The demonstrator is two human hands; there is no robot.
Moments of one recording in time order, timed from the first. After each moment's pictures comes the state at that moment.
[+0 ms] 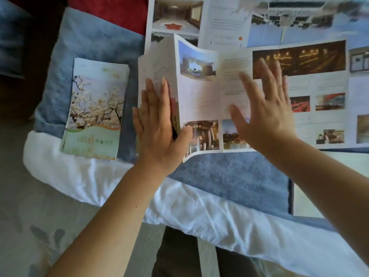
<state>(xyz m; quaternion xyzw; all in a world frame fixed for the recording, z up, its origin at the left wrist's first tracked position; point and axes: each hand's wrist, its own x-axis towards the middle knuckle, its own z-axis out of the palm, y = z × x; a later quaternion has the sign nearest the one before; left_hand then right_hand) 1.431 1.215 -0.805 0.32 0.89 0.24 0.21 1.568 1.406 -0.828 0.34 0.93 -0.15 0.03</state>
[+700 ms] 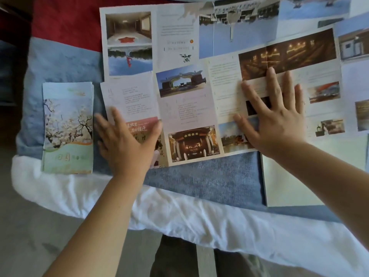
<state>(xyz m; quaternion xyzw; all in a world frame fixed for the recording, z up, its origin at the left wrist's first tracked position) 1.444 1.227 -0.820 0.17 0.97 0.09 0.17 1.670 1.449 -0.855 0.38 0.92 -0.11 0.05</state>
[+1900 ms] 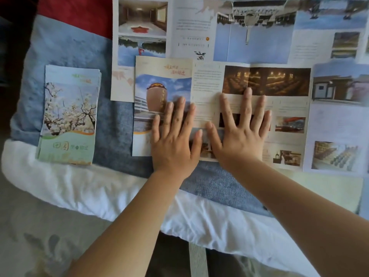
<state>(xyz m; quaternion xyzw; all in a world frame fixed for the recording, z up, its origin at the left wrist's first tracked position) 1.498 1.248 -0.864 0.44 0.89 0.04 0.09 1.611 1.369 -0.861 0.44 0.88 -0.16 0.07</state>
